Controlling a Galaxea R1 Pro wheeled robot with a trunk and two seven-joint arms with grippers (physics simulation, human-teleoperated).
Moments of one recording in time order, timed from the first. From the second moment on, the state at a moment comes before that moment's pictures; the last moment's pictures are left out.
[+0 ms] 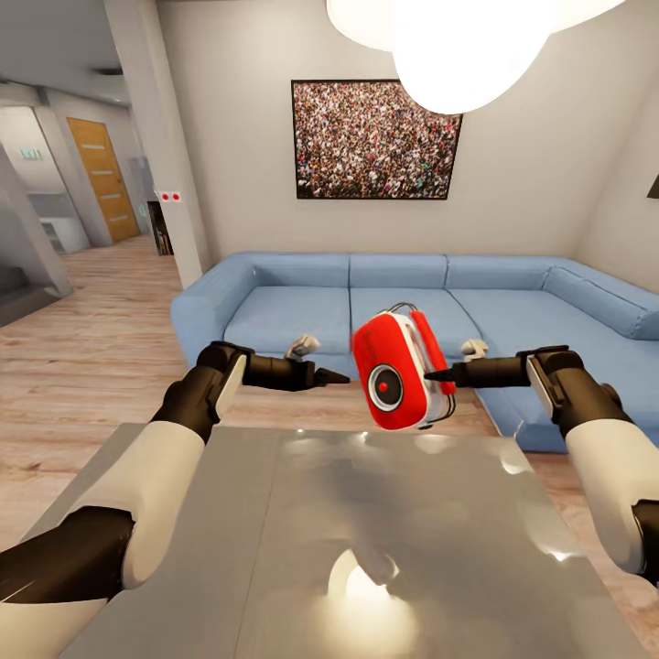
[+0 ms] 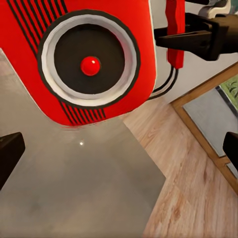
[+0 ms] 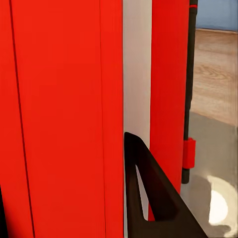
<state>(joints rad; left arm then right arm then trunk) -1.11 -0.09 -0.07 -0.76 0.01 0.96 -1.02 -1.14 -0.28 -0.02 -0.66 0.14 0.75 1.07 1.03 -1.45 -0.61</state>
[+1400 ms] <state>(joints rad) -1.11 -0.09 -0.07 -0.76 0.01 0.96 -1.02 -1.14 -0.28 -0.02 -0.66 0.13 0.75 1.18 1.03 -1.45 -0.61</state>
